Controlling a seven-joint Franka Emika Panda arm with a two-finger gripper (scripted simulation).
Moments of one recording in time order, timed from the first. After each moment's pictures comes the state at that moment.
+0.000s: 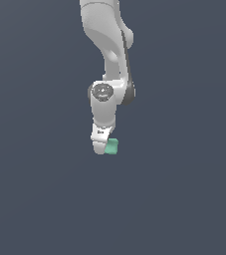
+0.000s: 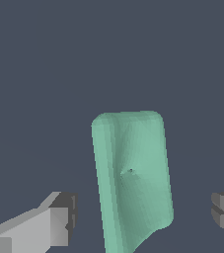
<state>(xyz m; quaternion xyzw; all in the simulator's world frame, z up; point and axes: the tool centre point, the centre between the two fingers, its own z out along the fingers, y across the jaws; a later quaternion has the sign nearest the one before) -0.040 -0.032 0.075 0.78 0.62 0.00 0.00</state>
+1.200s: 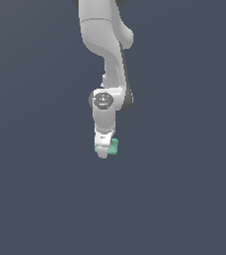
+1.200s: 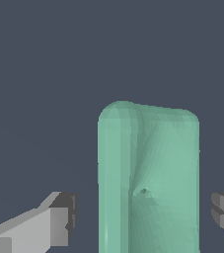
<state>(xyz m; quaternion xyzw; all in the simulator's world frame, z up) -0.044 -0.031 0.036 0.75 0.66 0.00 0.00</state>
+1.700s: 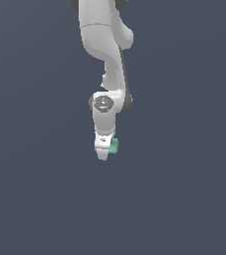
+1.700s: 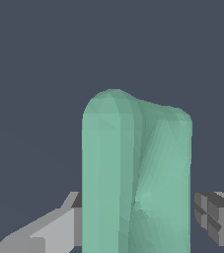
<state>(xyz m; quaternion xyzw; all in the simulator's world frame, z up) -0.039 -0.032 0.024 0.75 0.66 0.00 0.00</state>
